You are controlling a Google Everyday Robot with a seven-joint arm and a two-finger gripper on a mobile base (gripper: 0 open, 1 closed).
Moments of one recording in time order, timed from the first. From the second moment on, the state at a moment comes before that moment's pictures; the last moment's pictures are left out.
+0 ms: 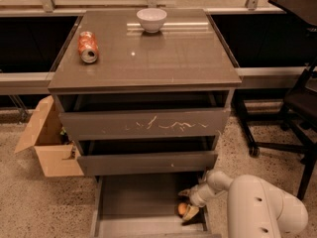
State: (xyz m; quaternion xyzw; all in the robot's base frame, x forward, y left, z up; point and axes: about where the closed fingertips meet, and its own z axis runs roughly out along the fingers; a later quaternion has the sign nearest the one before) arm 0.540 -0.148 0.132 -0.68 0.66 0.24 0.19
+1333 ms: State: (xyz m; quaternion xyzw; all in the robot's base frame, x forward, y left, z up) arm 0.515 -0.155 0.229 -0.72 0.56 0.30 0.29
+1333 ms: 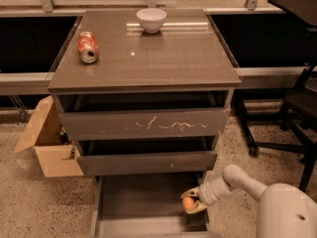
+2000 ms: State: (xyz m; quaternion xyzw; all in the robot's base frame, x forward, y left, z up) arm 0.505 -0.173 0.282 -0.74 0.51 0.30 0.33
